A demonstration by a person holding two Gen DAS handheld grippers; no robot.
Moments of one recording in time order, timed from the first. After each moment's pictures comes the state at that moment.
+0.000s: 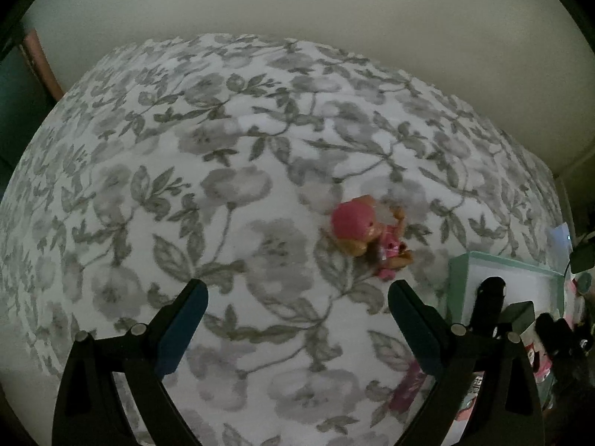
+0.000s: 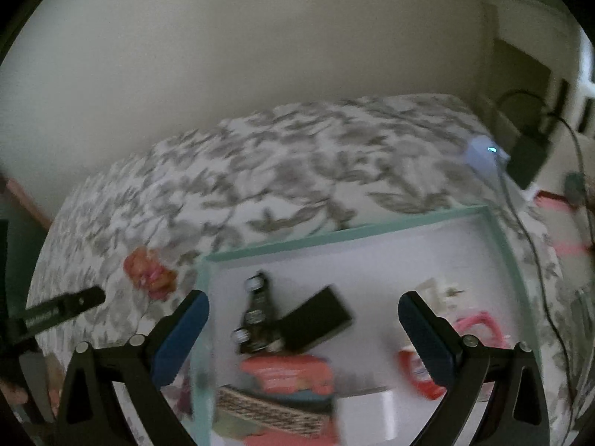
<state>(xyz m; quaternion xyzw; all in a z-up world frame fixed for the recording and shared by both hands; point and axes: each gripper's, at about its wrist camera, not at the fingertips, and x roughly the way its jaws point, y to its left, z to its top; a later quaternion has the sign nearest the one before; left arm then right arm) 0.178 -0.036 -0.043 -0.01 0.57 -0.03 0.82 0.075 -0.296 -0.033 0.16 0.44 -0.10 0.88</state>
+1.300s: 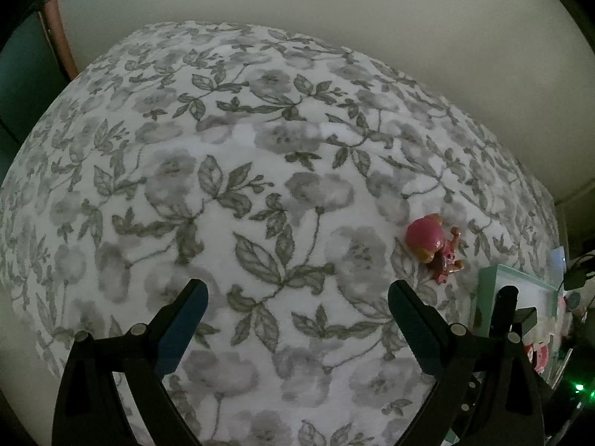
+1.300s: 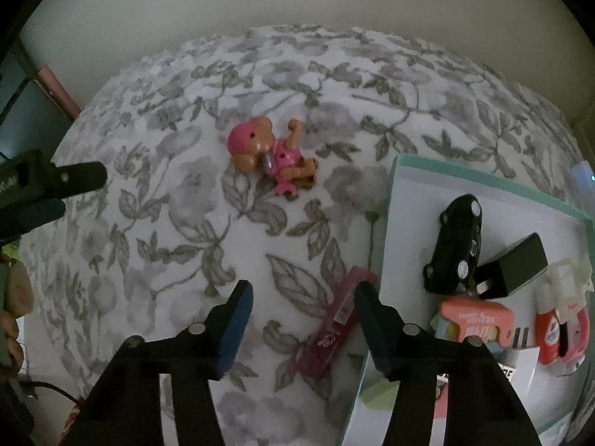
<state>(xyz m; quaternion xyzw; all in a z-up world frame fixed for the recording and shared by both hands) 0.180 0.050 -0.034 -0.06 0.57 -0.03 0.82 0.103 -0.154 -0.074 0.06 0.56 0.01 0.83</state>
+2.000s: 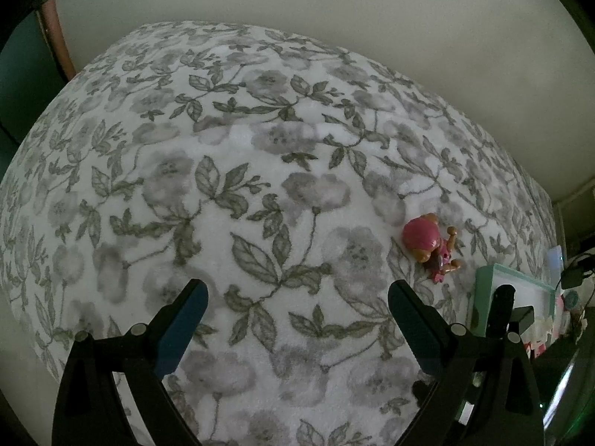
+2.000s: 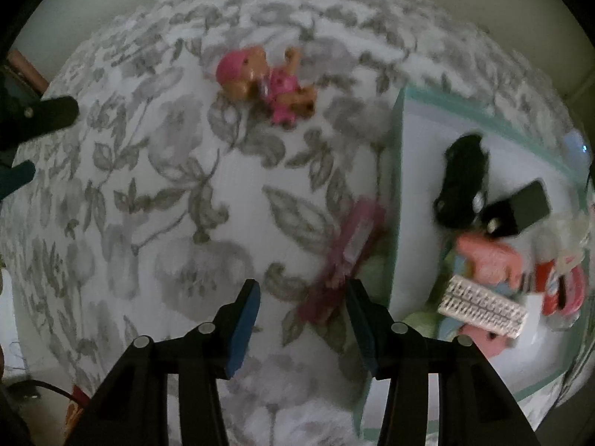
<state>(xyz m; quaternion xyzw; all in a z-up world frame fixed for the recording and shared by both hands) 0.179 0.050 -0.033 -0.06 0.57 -0.03 0.82 0.086 -0.128 -0.097 0.05 0.64 -0.03 0.76</state>
